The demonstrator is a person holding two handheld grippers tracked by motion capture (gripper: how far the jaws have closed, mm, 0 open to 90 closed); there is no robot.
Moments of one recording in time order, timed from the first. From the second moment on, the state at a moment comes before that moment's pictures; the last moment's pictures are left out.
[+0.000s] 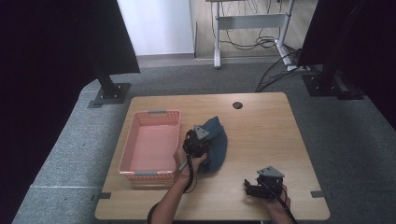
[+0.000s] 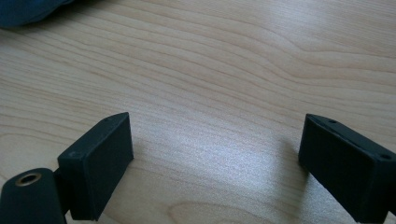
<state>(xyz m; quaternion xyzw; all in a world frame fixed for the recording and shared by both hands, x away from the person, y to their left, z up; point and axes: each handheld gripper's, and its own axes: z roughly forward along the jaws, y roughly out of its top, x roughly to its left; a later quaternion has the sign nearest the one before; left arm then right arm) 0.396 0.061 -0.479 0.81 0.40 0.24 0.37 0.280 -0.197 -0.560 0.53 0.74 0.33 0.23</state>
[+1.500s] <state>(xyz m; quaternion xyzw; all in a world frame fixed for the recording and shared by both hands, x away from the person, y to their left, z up) 0.394 0.066 -0.479 0.81 0.38 0.22 0.38 0.281 -0.198 -0.560 0.53 0.74 0.33 0.23</state>
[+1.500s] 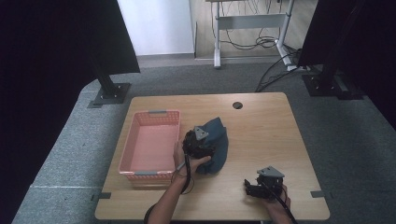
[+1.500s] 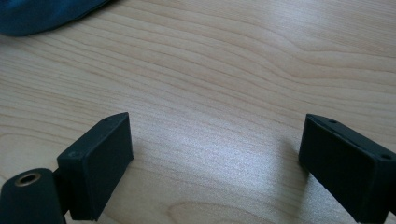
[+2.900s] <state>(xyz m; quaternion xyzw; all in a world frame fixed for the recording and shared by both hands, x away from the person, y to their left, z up) 0.341 0.162 -0.453 0.78 0.38 0.25 0.44 0.281 -0.198 -0.560 0.54 0.74 0.33 0.23</state>
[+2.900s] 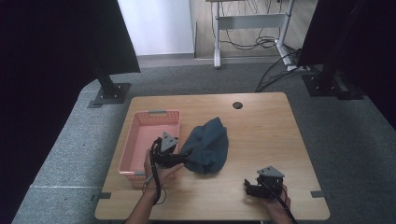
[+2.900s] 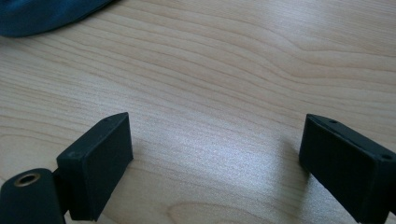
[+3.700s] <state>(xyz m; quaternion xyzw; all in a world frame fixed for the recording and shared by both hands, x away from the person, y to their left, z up) 0.302 0.234 -0.473 0.76 0.41 0.26 0.43 0.281 -0.198 -0.560 0.54 0.74 0.33 0.23</state>
